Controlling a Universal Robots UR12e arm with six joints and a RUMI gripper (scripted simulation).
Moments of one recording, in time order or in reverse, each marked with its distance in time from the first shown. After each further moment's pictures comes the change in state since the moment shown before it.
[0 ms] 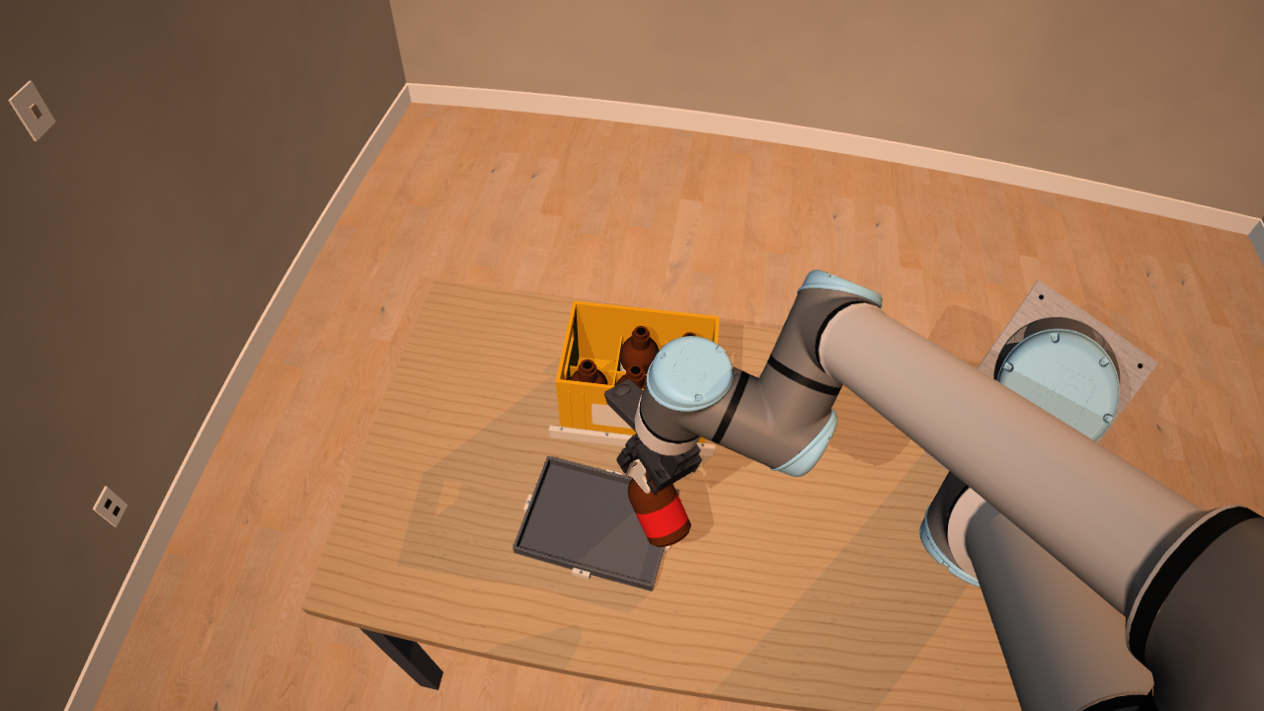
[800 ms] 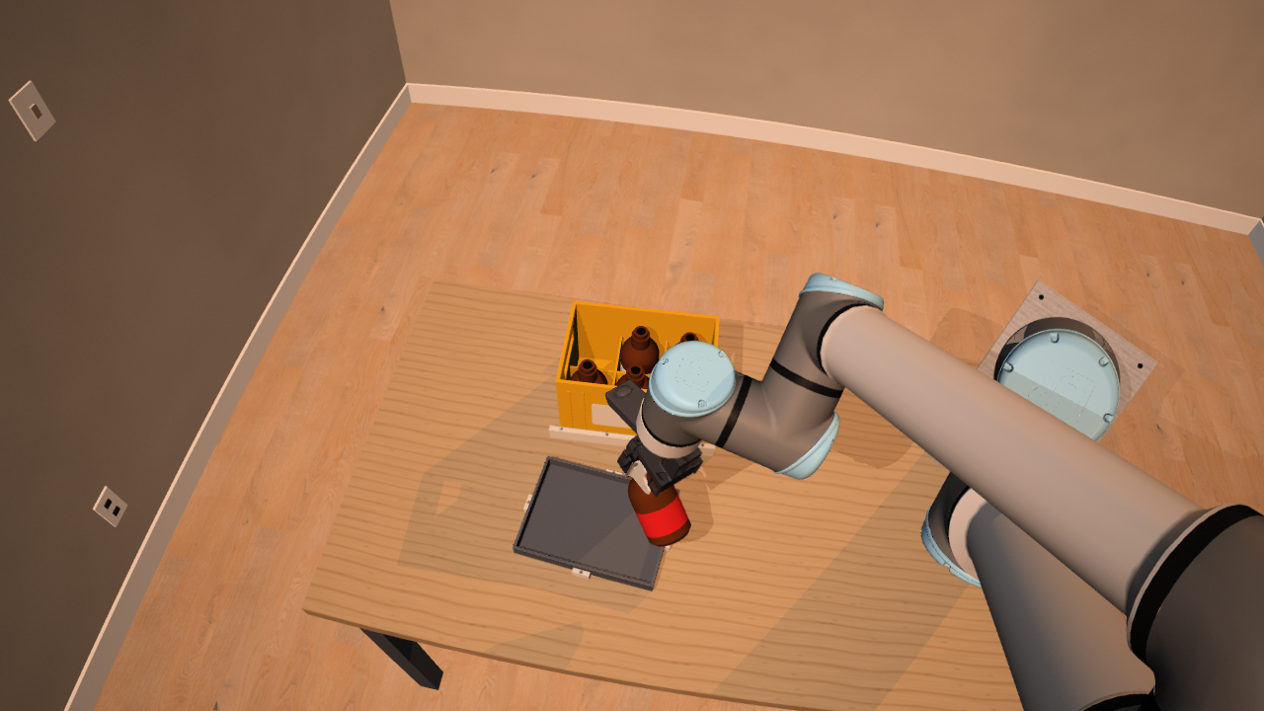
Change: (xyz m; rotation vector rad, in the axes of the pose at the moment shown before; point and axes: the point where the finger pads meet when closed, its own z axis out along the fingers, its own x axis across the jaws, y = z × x) arm 0.001 0.000 0.001 0.018 0.003 -0.001
